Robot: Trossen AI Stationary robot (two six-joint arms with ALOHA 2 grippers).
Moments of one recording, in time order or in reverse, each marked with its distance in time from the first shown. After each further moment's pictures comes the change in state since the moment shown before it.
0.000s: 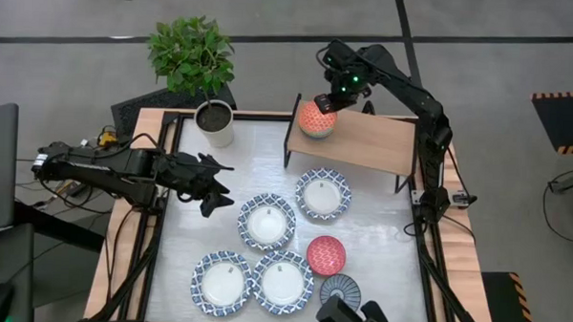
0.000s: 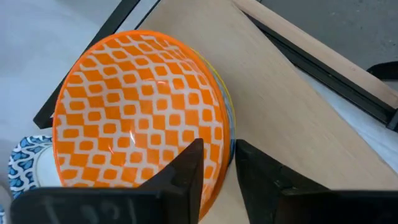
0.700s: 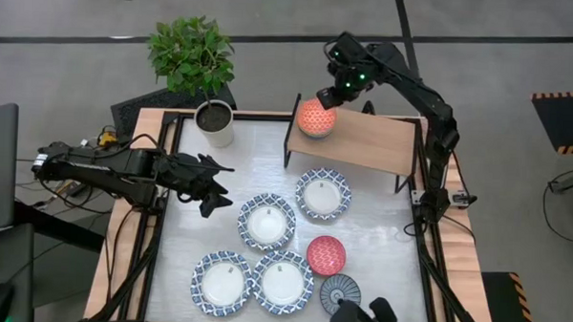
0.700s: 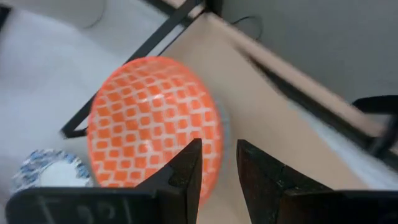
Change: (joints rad) left arm 0.000 0.000 0.000 -0.032 0.001 -0.002; right arm 0.000 -0.078 -0.001 0.077 0.058 -0.021
